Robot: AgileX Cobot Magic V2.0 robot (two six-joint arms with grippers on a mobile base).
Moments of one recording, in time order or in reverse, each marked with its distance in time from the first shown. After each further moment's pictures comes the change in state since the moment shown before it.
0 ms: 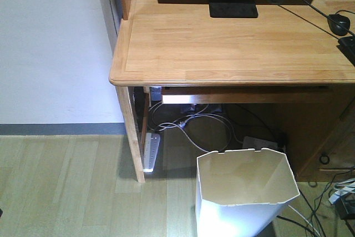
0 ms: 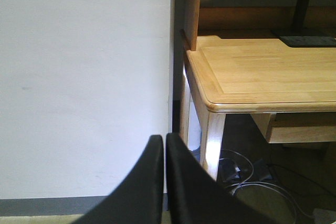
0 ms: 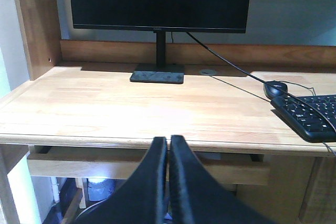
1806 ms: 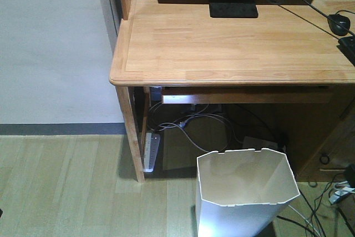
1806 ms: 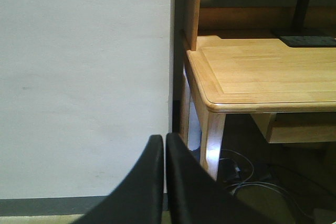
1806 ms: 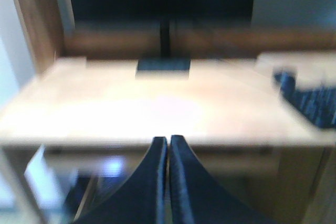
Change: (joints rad) left arm 0.000 0.000 0.000 0.000 0.000 0.000; right arm 0.000 0.316 -0.220 0.069 0.060 0.000
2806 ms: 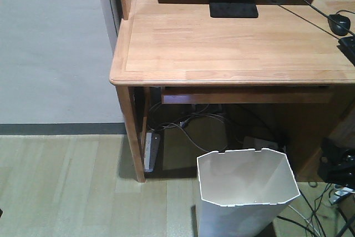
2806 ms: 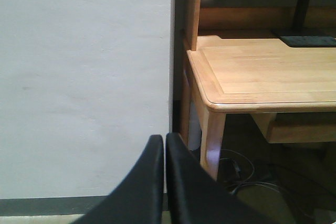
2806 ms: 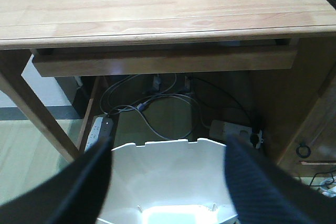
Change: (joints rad) left arm 0.000 0.000 0.000 0.000 0.000 0.000; right arm 0.000 0.285 -0.015 0.023 0.067 0.003
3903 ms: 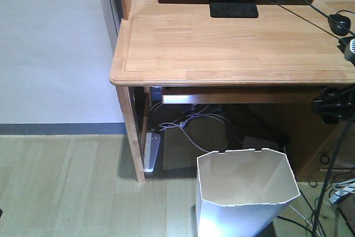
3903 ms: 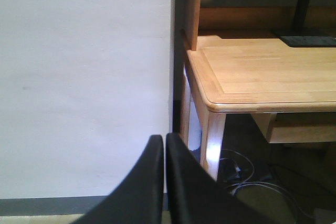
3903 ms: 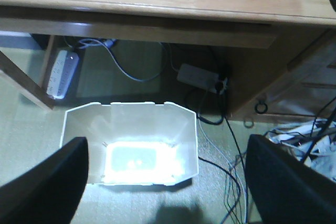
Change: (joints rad) left arm 0.000 0.000 0.000 0.000 0.000 0.000; right arm -0.014 0.529 -0.491 -0.221 0.288 0.085
